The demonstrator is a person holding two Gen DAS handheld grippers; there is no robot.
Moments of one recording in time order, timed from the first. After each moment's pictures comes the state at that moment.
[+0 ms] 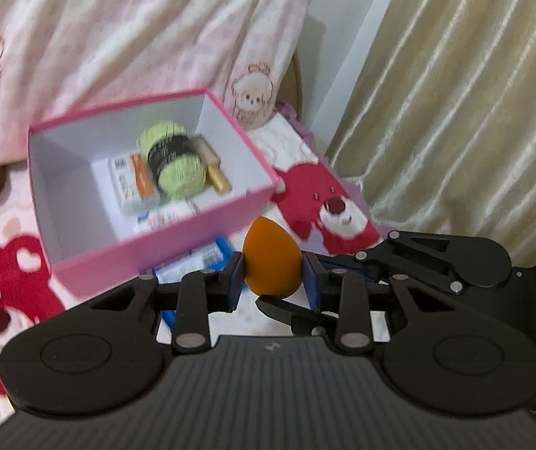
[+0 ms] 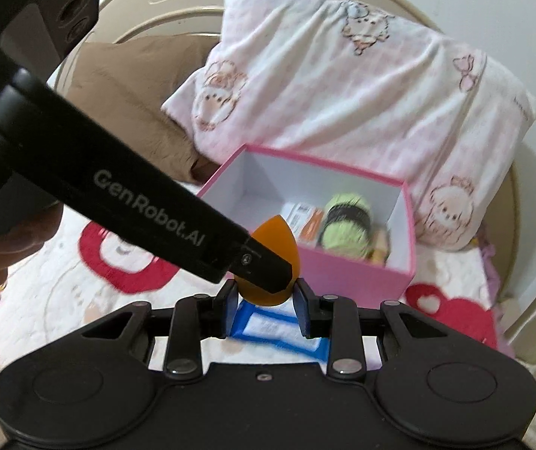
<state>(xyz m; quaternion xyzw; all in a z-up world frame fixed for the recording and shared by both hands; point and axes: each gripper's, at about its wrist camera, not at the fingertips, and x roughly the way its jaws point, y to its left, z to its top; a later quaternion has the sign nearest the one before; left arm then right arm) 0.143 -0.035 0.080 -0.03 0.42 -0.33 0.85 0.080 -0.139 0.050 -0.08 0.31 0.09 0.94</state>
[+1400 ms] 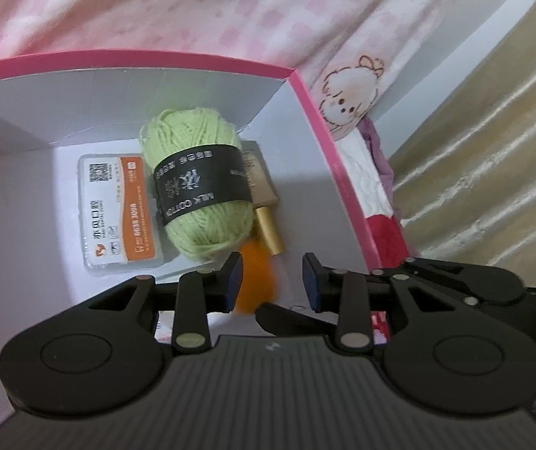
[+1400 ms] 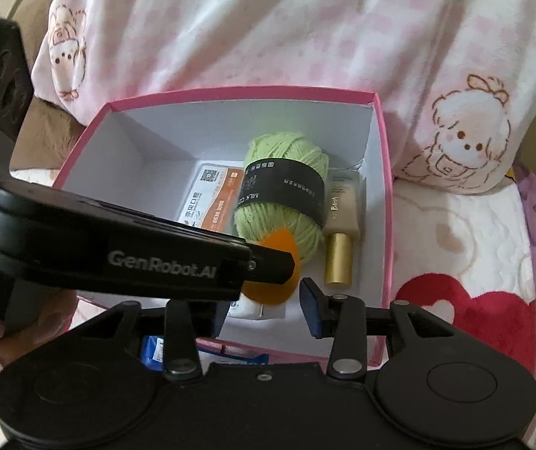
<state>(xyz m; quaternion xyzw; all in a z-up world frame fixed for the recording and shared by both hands) 0.325 -0.081 -0.033 -0.14 0.49 -0.28 0.81 0.273 -0.231 -0.019 0.03 0.47 0.07 0.88</state>
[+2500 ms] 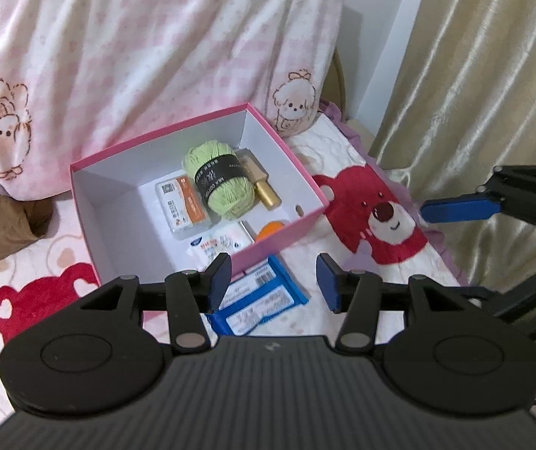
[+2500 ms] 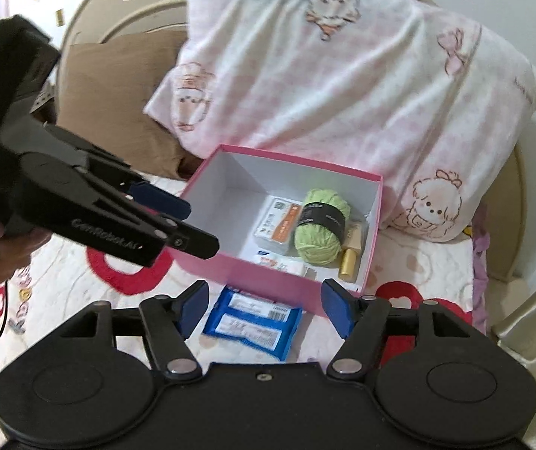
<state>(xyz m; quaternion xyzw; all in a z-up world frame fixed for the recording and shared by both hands) 0.171 -0.041 0.114 0.04 0.44 -0.27 0.86 0.111 -0.209 0.123 -0.05 0.40 0.15 0.90</state>
